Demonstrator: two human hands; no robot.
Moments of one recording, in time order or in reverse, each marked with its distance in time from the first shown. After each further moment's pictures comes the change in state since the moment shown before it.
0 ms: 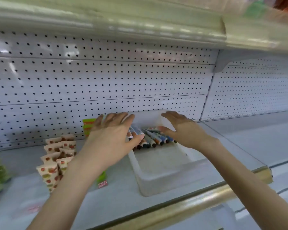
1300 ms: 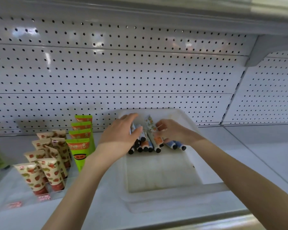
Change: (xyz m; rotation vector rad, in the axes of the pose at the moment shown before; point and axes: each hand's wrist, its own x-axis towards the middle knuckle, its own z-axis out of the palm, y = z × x) left_hand 0.069 0.017 0.069 -0.398 0.011 -0.274; right_hand 0.106 0.045 0.067 0.848 -0.392 0.043
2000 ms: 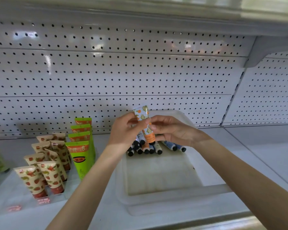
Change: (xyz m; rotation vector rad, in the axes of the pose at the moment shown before) left_hand 0.009 0.015 0.011 -0.874 0.196 -0.040; right_hand -0.023 -0.017 -0.004 0.590 -0.356 -0.260
